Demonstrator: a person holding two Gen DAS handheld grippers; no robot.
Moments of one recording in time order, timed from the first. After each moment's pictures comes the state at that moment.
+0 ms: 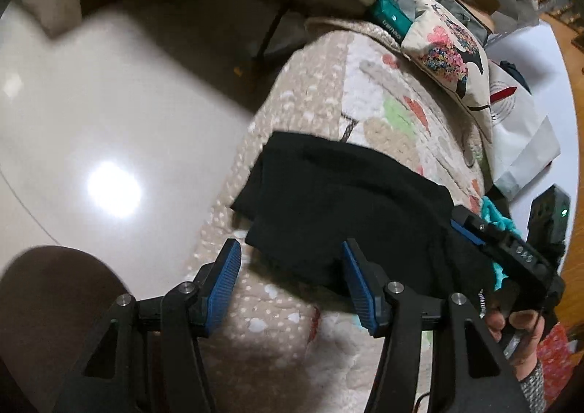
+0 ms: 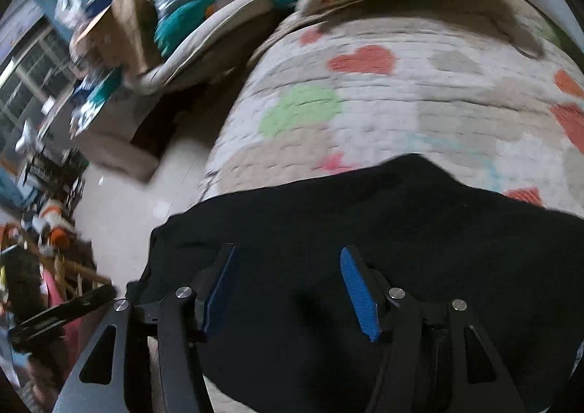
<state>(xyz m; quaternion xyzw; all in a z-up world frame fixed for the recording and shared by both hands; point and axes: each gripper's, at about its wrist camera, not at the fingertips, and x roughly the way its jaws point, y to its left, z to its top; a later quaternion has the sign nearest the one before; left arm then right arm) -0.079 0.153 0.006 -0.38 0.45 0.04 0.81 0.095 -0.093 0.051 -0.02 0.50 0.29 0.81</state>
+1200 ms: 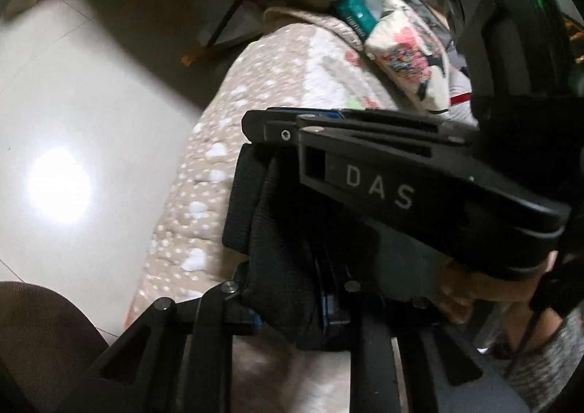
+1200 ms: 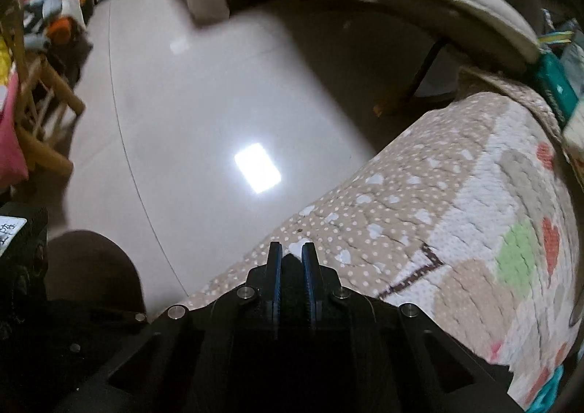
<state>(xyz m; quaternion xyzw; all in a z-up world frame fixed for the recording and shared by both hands) -0.054 0.162 -0.005 -0.43 0.41 -0.07 0.80 0.066 0.167 0.000 -0.34 0.49 0.38 0.70</state>
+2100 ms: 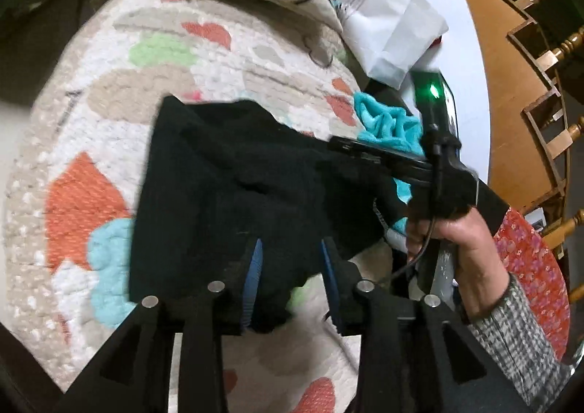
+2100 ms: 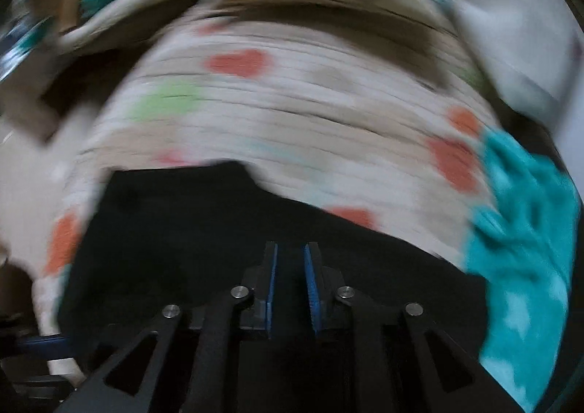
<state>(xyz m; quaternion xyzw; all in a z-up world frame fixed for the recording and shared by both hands) -0.020 -0.009 0.082 -0.28 0.46 -0.22 0.81 0.123 -0.192 0.072 -0.14 0.49 0.07 0.86</state>
